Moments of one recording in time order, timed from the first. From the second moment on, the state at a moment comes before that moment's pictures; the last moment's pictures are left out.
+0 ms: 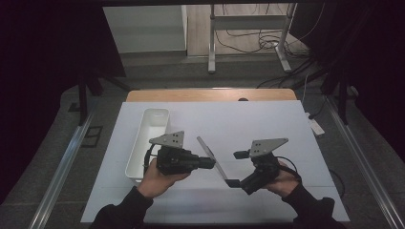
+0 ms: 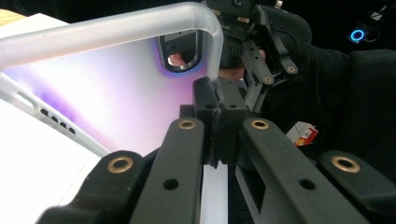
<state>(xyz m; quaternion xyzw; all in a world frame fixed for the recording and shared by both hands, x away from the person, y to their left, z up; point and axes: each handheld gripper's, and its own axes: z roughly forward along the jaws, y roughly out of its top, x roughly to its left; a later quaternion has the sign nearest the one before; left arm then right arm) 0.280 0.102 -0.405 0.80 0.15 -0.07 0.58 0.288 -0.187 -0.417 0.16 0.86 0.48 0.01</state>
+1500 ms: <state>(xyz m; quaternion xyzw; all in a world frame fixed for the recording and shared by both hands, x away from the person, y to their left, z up) 0.287 0.116 -0.398 0.82 0.21 0.02 0.53 0.281 -0.212 -0.422 0.22 0.87 0.43 0.06</state>
